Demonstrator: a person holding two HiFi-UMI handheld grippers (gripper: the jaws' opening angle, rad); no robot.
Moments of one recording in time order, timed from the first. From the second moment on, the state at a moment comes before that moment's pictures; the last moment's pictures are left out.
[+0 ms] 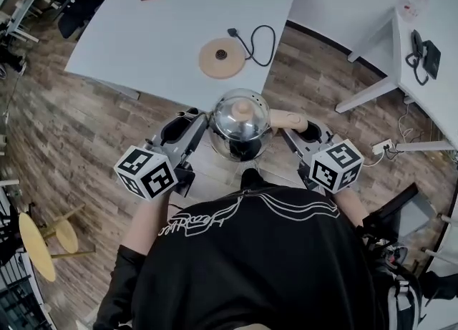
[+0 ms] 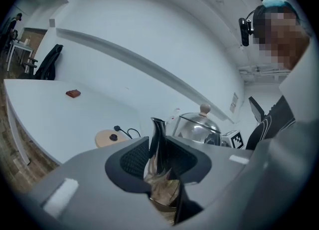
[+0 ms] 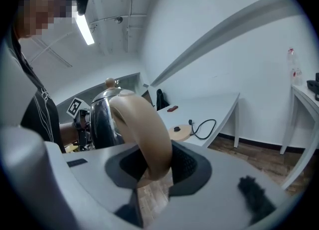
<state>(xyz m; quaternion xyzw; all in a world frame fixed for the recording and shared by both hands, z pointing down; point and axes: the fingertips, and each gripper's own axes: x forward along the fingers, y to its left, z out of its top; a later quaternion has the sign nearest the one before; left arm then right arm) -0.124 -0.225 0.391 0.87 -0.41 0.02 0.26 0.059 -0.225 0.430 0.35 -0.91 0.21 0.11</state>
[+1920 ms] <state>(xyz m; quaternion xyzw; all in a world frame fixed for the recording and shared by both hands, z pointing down) -0.194 -0.484 0.473 0.86 -0.45 0.09 0.24 -0.013 -0.485 0.505 0.37 -0.90 0.16 0.14</state>
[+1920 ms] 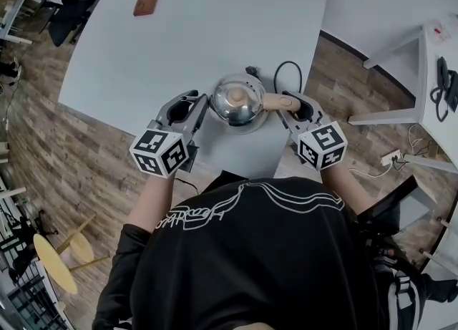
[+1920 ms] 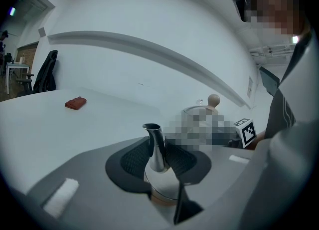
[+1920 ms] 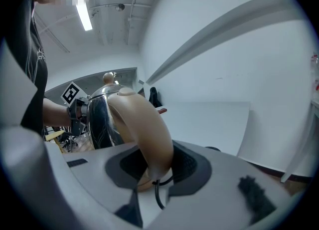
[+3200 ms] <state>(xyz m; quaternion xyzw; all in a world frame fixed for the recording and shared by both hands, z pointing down) -0.169 -0.388 0.463 0.82 -0.49 -0.02 0.29 0.028 -0.396 0.466 0.34 -0.92 0.18 0.12</state>
